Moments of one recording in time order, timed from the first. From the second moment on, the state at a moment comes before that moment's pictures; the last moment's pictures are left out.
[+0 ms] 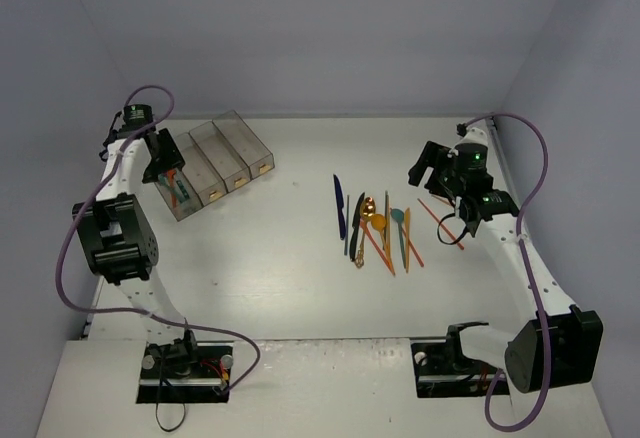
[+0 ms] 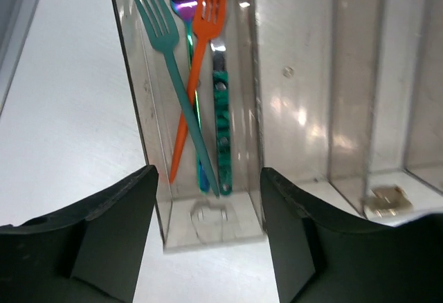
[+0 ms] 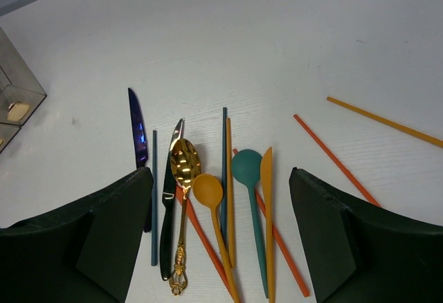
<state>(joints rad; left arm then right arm) 0.21 1.89 1.64 -0.75 -0.05 -0.33 0.13 1.18 0.96 -0.33 0.02 0.41</state>
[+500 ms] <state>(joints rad) -0.27 1.44 1.37 -0.74 -0.05 -0.32 0.12 1.27 0.88 -0.38 0.09 0.42</state>
